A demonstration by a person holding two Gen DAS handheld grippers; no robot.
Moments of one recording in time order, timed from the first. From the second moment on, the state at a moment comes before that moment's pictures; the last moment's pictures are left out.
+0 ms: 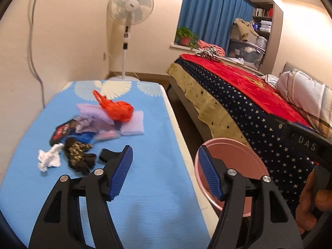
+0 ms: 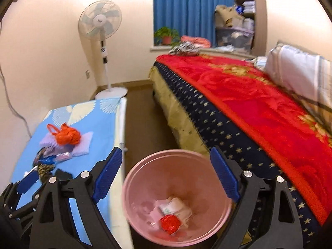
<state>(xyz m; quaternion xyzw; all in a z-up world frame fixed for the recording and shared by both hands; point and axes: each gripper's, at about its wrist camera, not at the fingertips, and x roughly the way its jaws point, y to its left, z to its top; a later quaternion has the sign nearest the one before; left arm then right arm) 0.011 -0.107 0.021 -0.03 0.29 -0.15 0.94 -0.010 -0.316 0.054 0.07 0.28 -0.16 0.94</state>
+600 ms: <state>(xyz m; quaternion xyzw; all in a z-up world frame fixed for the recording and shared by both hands) 0.020 -0.066 0.001 -0.04 0.31 -0.08 0.94 0.001 -0.288 0.046 0.07 0.29 -0.11 0.95</state>
